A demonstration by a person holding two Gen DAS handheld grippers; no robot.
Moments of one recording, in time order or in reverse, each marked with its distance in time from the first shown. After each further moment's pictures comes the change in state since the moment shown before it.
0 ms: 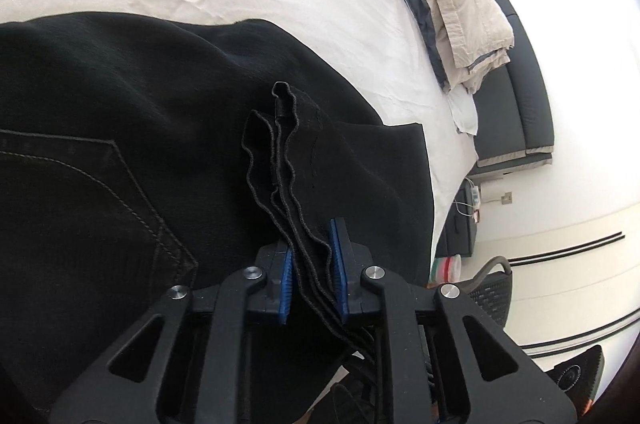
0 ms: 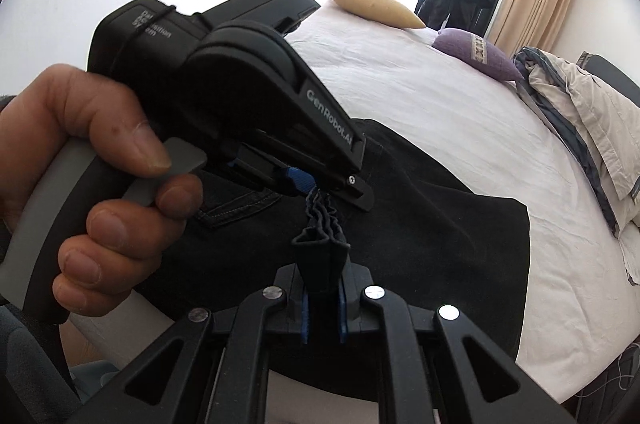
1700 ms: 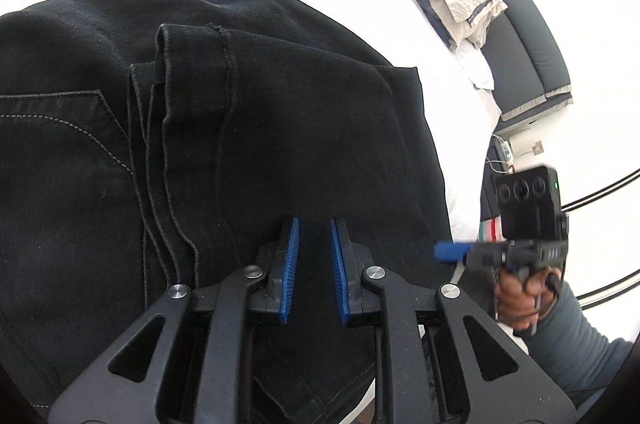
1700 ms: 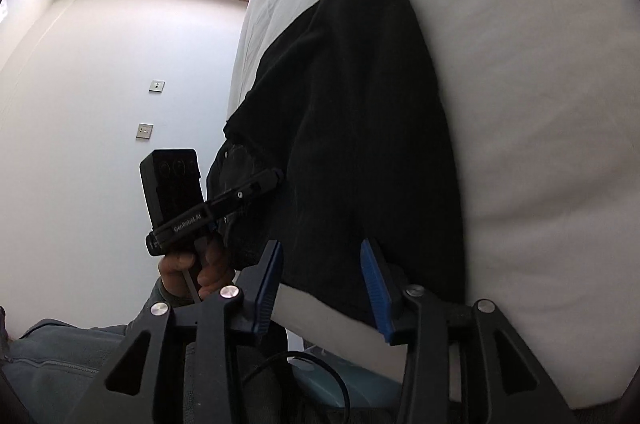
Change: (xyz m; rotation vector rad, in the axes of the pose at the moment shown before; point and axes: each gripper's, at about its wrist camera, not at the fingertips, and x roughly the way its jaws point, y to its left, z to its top) left arm 0.014 0.004 -0.047 0.215 0.016 0.107; right arm 0.046 -0.206 -0.143 0.891 0.267 0.871
